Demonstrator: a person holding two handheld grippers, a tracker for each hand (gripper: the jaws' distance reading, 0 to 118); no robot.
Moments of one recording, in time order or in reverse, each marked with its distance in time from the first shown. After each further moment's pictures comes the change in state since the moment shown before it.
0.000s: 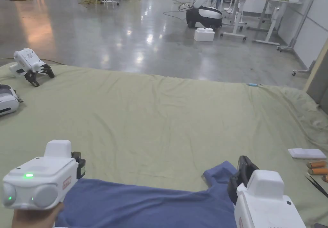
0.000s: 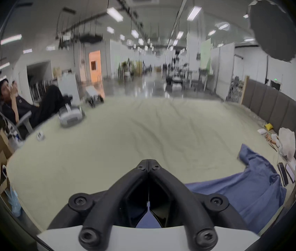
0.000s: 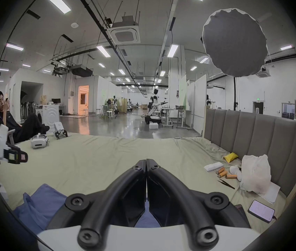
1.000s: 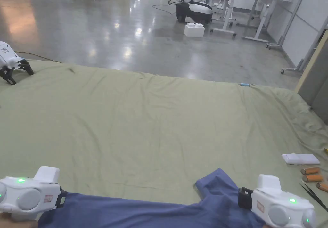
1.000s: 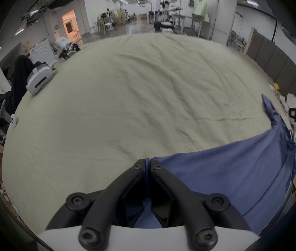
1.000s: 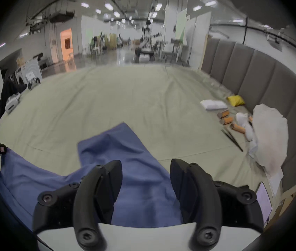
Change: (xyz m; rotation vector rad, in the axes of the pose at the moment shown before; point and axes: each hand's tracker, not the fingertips) left arm -0.020 -0.034 -0.104 -0.349 -0.069 -0.101; right arm 0.110 -0.084 -0.196 -0.717 -0.030 0.004
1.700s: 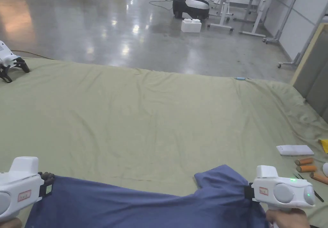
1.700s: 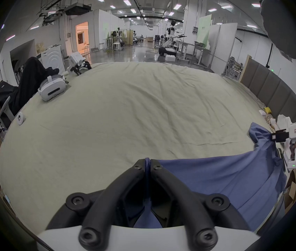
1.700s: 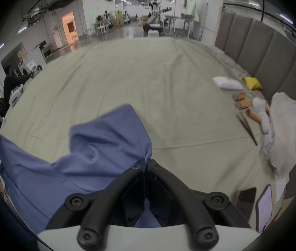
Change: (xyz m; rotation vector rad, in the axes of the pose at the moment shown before) left arm -0.003 -0.006 0.070 0.183 -0.035 0.072; right arm 0.033 -0.003 0.006 -0.082 0.096 -0.006
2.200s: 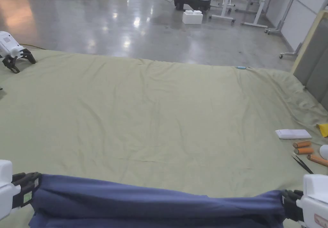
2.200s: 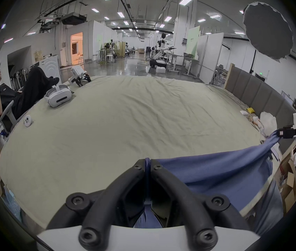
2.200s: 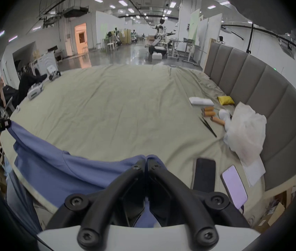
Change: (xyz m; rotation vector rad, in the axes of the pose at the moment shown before) left arm -0.018 -0.056 0.111 0.093 -0.068 -0.034; right arm 0.000 -0.089 0.175 0.101 -0.020 0.093
